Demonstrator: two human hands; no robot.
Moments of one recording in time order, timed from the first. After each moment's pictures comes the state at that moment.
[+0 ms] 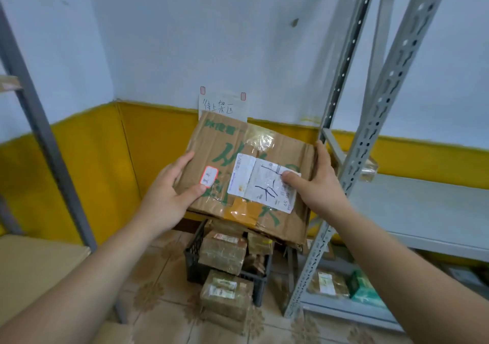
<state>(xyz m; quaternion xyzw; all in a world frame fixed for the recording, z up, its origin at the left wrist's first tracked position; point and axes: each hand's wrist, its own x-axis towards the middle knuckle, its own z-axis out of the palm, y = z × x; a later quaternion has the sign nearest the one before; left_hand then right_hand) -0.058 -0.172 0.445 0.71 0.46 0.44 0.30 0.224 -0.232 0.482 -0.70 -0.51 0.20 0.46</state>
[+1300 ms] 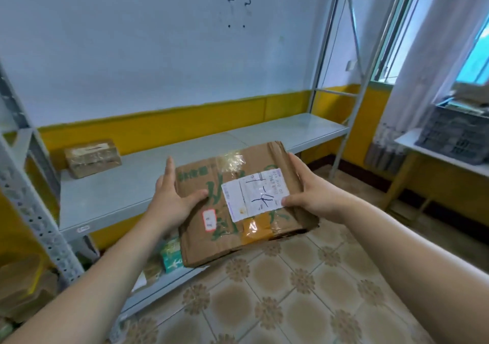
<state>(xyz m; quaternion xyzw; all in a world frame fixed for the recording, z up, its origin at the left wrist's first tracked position) 0.510 -0.487 0.445 0.81 0.29 0.22 0.45 0.663 -0.725 0.481 -0.85 -0.30 0.21 0.38</state>
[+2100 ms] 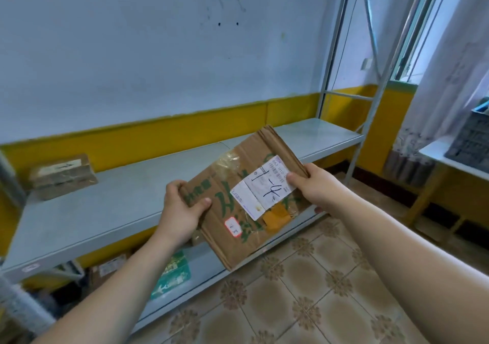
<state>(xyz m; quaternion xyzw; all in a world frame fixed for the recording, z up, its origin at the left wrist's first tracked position) 0.692 -0.503 0.420 0.74 0.32 0.29 0.51 0.866 -0.707 0.477 -0.90 -0.19 0.15 0.37</state>
